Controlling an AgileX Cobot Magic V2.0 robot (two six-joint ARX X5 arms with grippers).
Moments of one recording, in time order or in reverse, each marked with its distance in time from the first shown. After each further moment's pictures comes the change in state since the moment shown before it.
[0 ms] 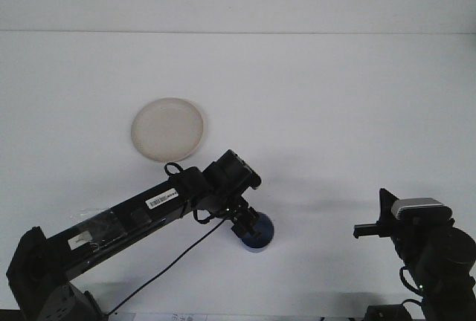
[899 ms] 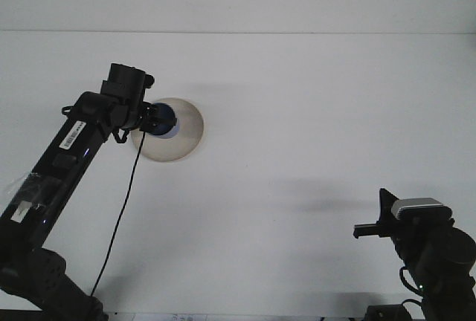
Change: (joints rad) left arm 0.628 0.031 0.331 -0.160 -0.343 0.042; right arm 0.000 0.000 0.000 0.000 0.000 0.000
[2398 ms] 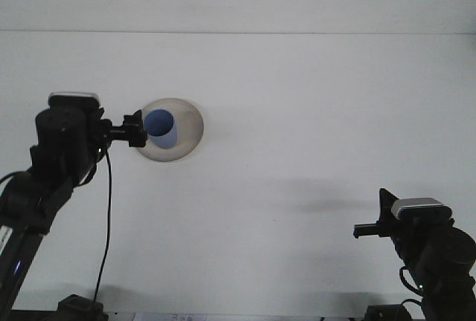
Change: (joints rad) left arm -0.024 -0.604 -0.356 0.303 -0.024 -0.129; right arm 0.000 0.000 0.000 0.000 0.000 0.002
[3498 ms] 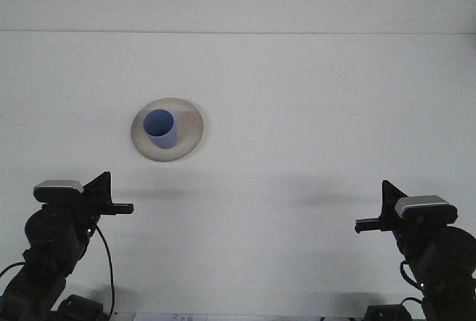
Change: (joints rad) left arm -0.001 -0.568 -0.632 0.183 -0.049 -0.050; right arm 0.000 0.000 0.000 0.090 0.000 0.000
